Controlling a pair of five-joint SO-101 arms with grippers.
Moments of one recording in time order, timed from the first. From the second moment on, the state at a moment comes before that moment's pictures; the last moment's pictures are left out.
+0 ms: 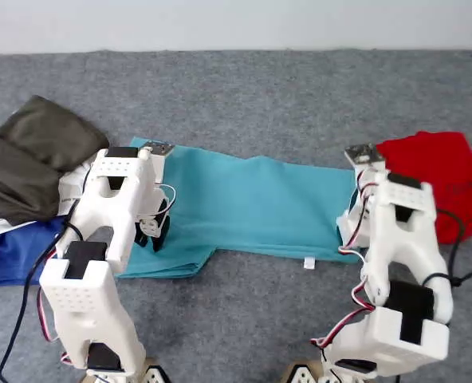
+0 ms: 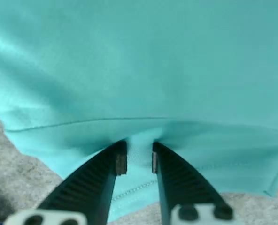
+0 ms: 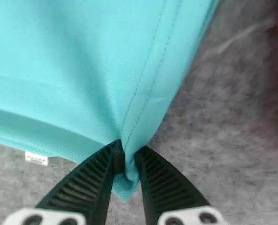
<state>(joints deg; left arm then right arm) -1.3 27.0 9.6 83.2 -5.5 13.2 2.4 31.5 64.0 24.0</state>
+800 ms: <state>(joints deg) -1.3 27.2 9.5 83.2 -5.5 13.5 -10.0 24.0 60.7 13.4</state>
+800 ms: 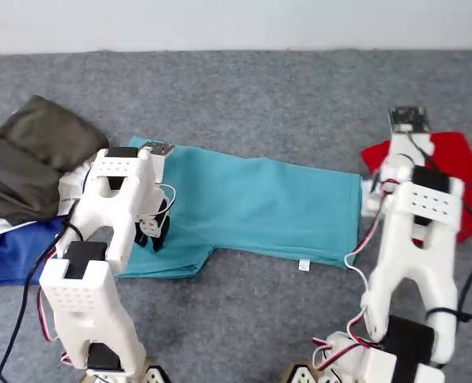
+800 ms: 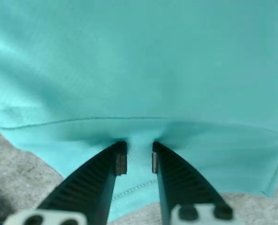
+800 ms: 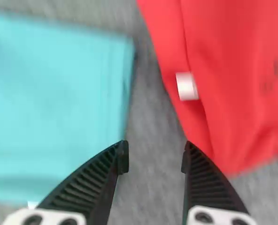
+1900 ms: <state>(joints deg) -1.3 27.2 9.5 83.2 -5.5 9.1 29.3 -4.3 57.0 11.0</state>
